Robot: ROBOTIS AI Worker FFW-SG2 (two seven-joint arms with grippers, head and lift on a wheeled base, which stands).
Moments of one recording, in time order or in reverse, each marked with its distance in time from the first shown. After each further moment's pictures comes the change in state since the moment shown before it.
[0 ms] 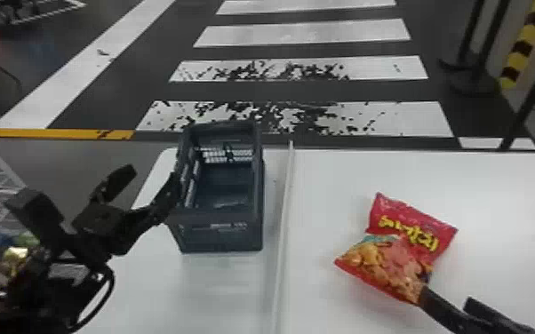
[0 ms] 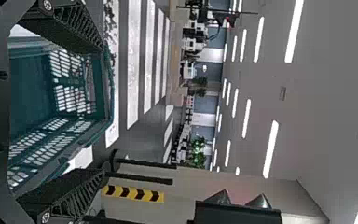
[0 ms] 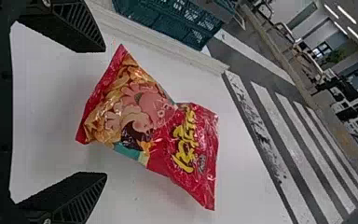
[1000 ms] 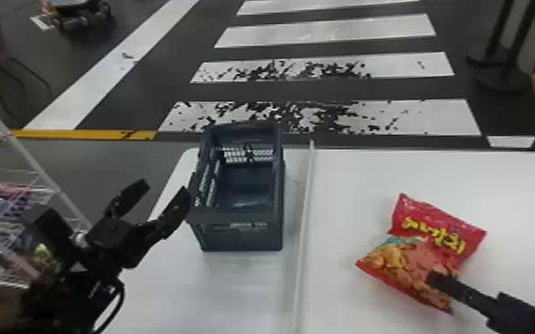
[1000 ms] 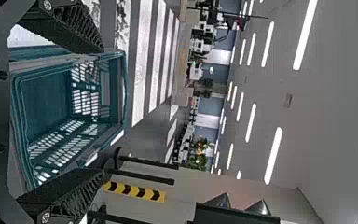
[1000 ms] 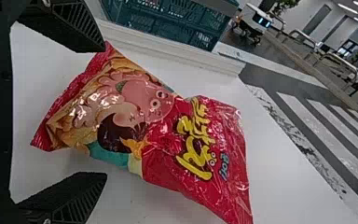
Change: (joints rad) left arm 0.050 0.006 0.050 0.003 0.061 0.007 -0.029; right arm -0.292 0.000 -0.042 0.339 -0.003 0.163 0.111
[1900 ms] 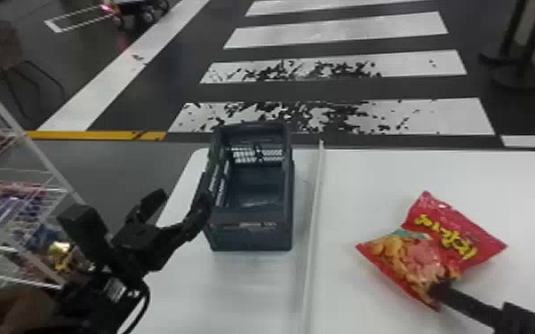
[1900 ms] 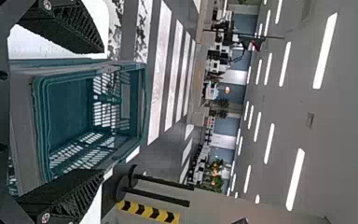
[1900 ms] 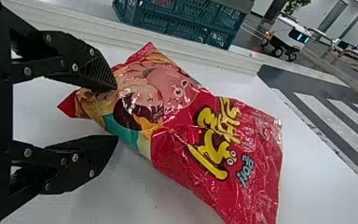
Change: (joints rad) left arm 0.024 -0.003 -0.064 -0.040 -0.048 0.065 0.149; right arm -0.019 0.000 0.005 0.050 0.020 0.045 0.029
